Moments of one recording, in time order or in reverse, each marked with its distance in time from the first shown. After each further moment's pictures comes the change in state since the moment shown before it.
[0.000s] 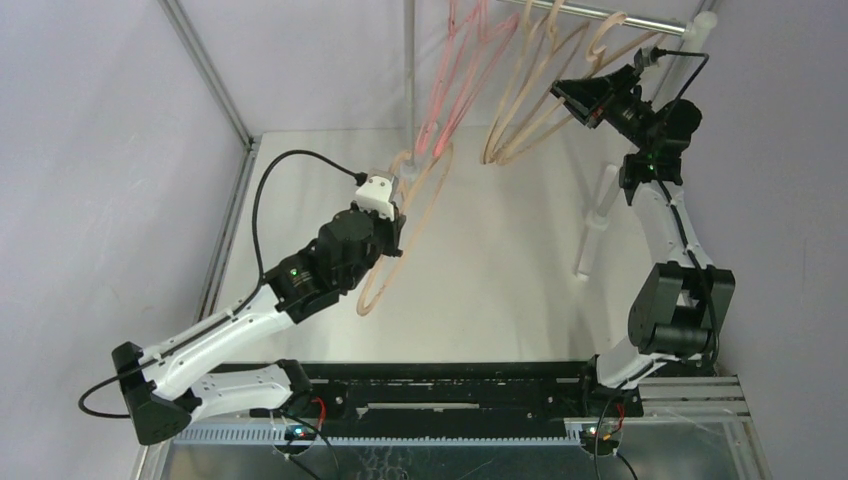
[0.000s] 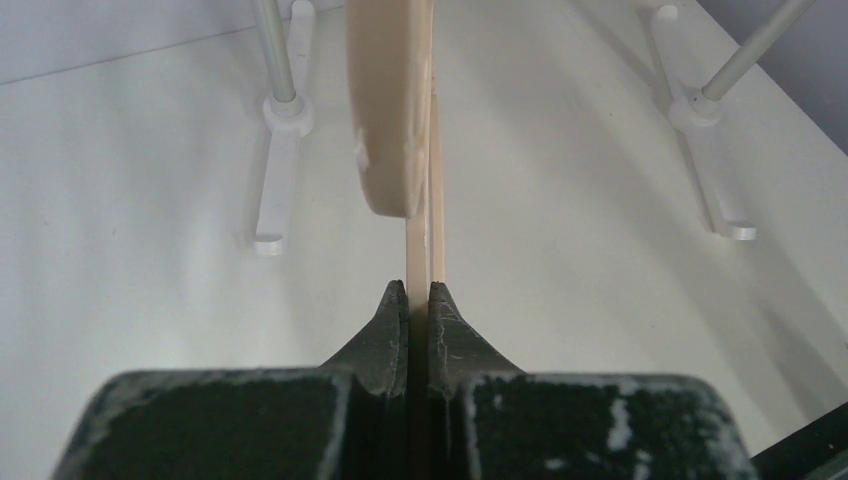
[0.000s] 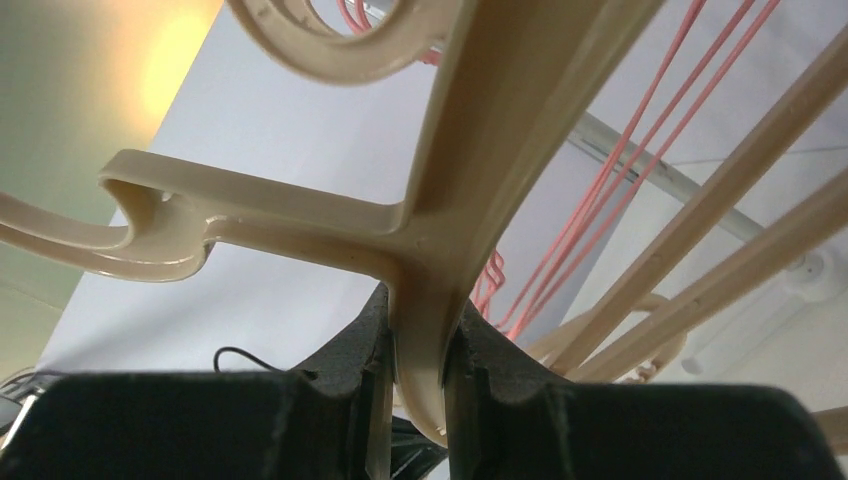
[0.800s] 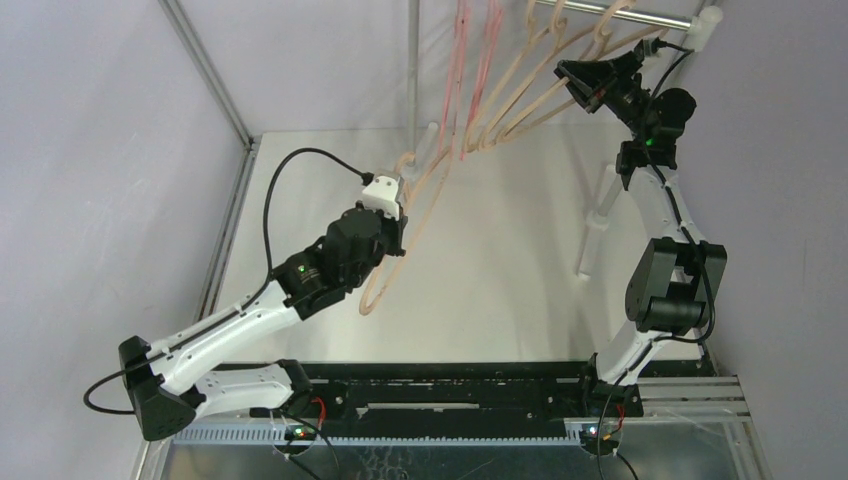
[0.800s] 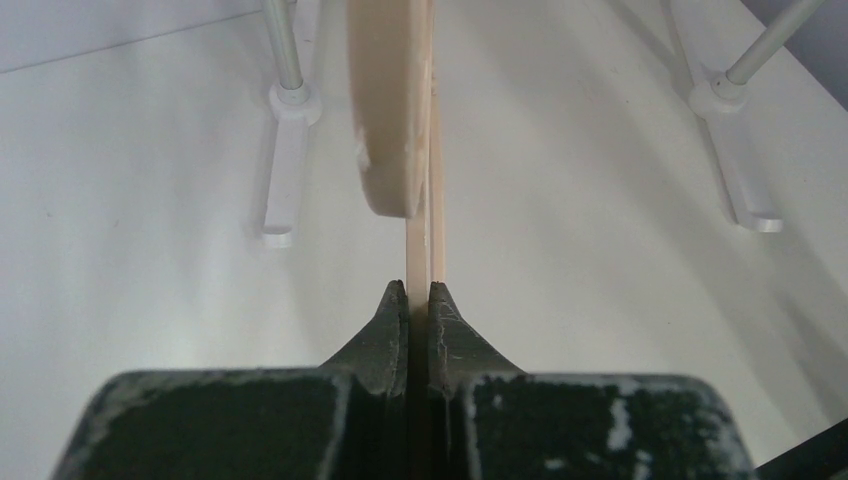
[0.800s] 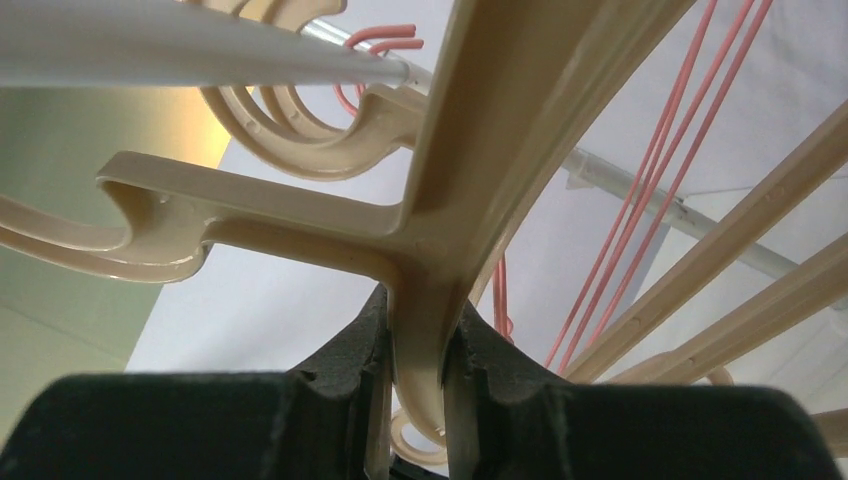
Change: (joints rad) left arm 0.006 0.040 0.000 0.000 -0.006 0.001; right arm -0.016 0.156 0.138 0.080 0.055 0.160
